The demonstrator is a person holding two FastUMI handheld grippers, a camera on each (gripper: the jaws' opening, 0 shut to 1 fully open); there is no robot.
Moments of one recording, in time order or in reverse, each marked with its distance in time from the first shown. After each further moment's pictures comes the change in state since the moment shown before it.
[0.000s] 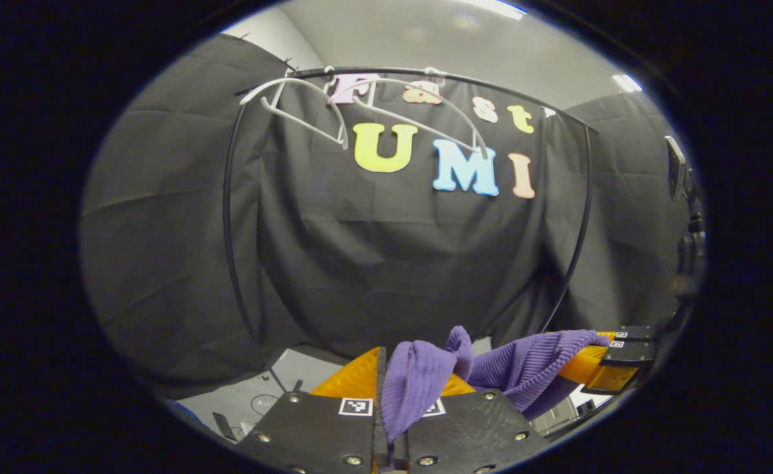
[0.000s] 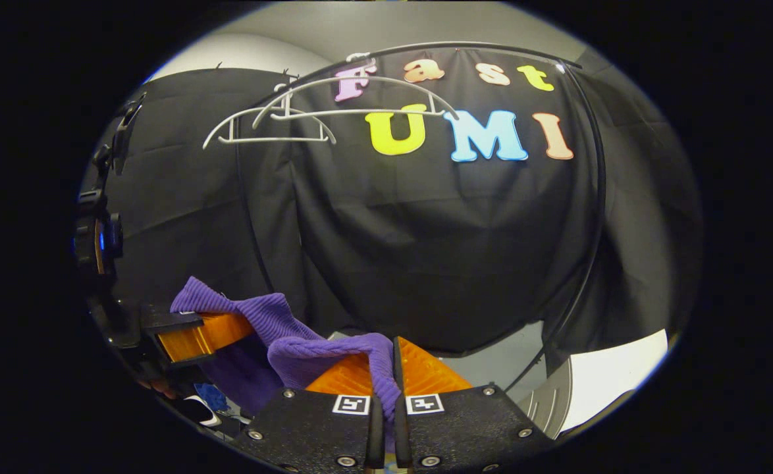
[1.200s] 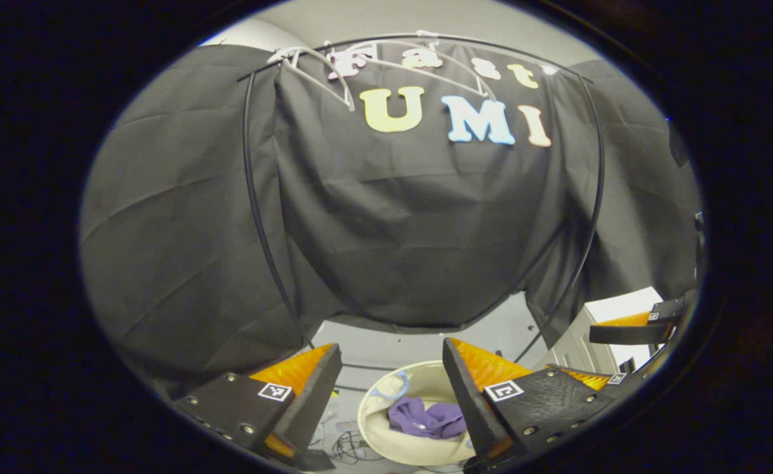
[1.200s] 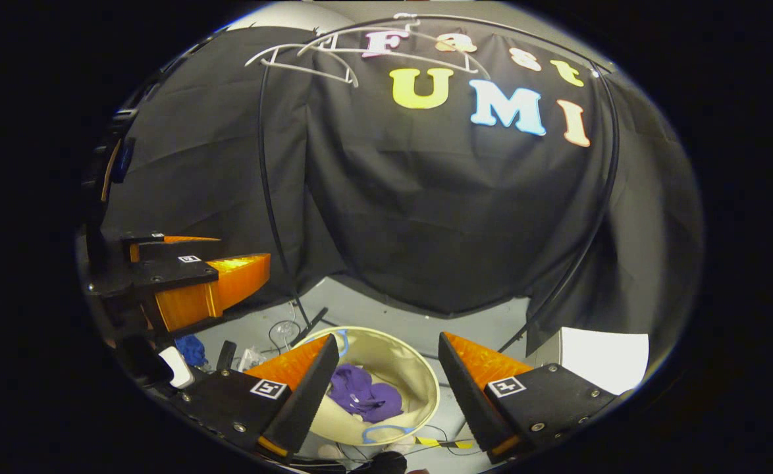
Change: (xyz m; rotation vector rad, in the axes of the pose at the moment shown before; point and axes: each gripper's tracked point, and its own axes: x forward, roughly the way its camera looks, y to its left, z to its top) left arm -0.034 0.034 -0.043 0.088 0.079 0.105; right arm -0.028 0.016 -0.055 -0.128 0.130 -0.037
